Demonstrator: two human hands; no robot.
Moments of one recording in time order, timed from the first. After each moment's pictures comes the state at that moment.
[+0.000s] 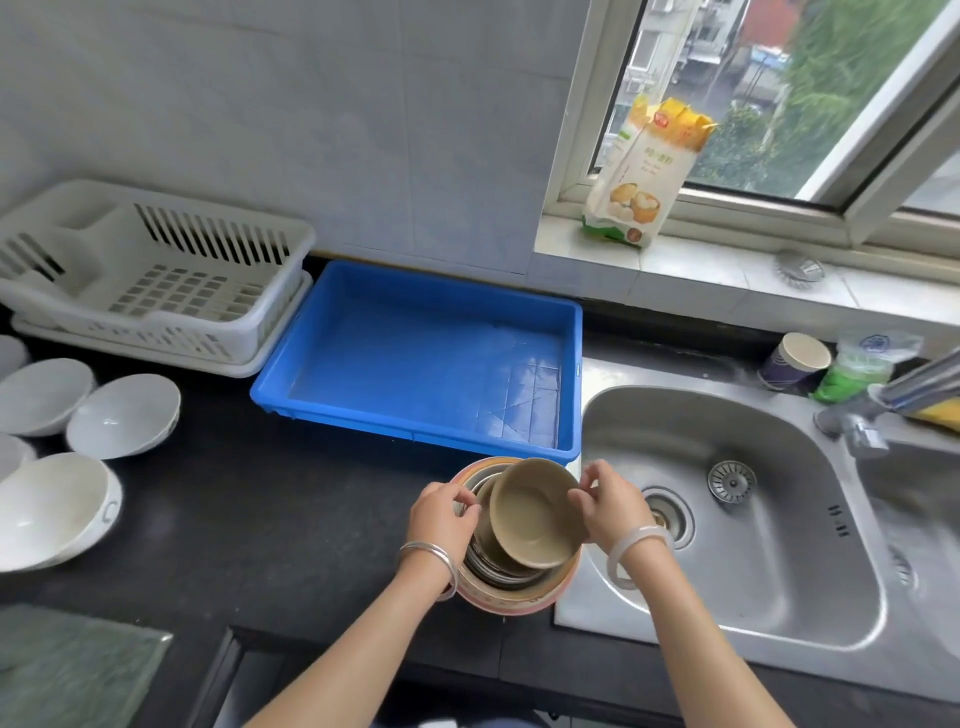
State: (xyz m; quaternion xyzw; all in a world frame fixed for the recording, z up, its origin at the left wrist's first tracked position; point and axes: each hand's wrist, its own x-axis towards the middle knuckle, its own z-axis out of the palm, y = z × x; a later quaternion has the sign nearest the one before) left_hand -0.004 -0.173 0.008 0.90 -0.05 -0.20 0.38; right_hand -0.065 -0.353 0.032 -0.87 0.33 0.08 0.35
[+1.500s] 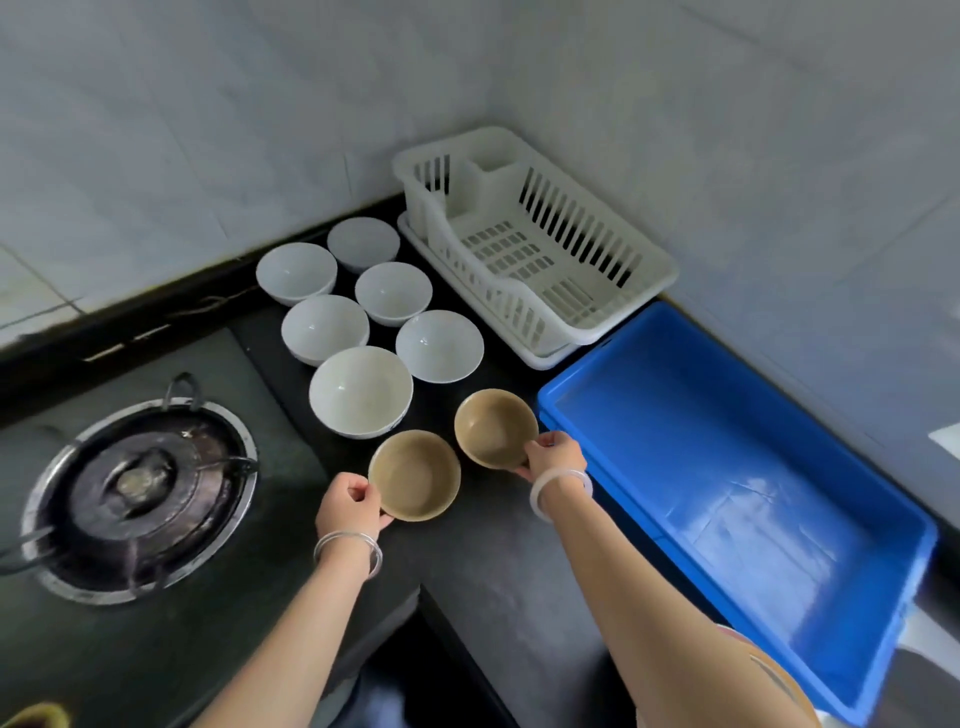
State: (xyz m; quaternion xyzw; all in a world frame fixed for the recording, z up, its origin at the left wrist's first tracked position) left_hand 0.047 0.114 -0.043 0.61 0.52 0.05 0.59; right_hand 0.174 -0.062 -0.037 -0.75 0.30 0.22 0.54
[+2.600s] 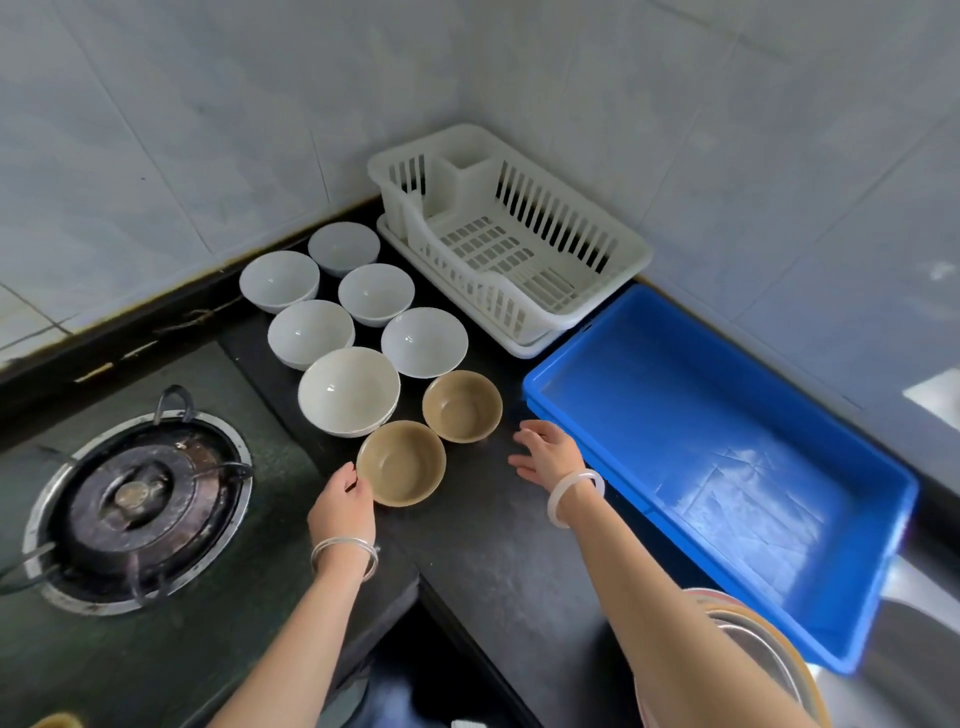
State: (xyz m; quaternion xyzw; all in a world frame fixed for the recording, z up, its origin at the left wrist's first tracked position) left_hand 0.037 0.114 -0.039 0.75 0.47 0.02 0.47; right_hand 0.150 -0.081 -0.011 -0.74 0.21 0.28 0.58
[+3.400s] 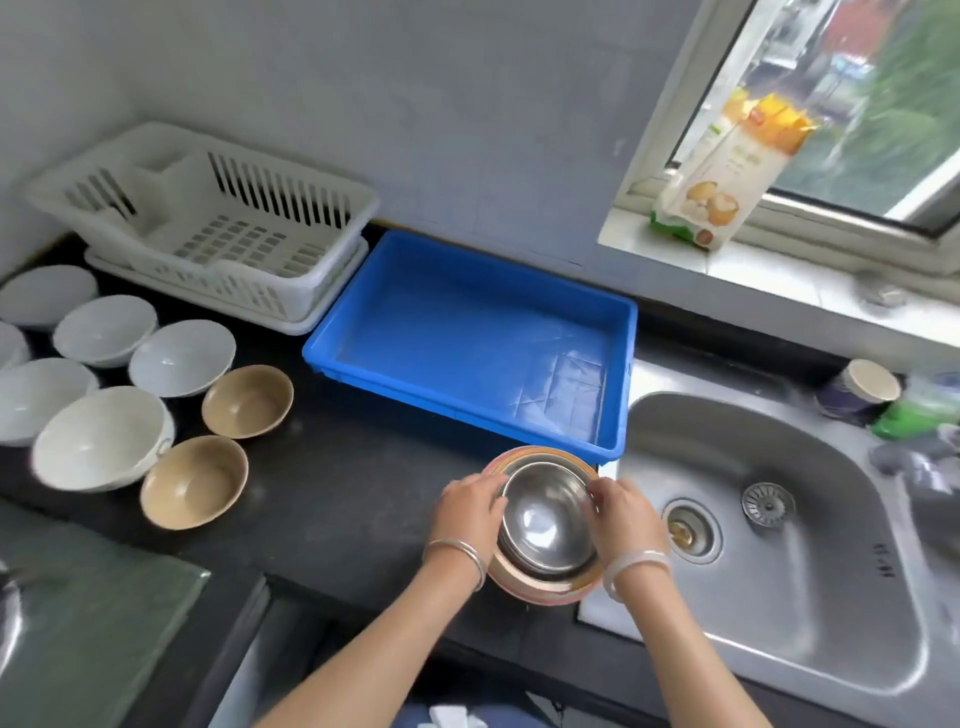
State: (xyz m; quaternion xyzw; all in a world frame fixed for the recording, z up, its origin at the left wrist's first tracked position) left_hand -0.013 -0.153 0.003 0.91 -0.11 -0.16 0.37; right_hand -0.059 -0.324 0.001 -0.94 0.29 0.09 0.18
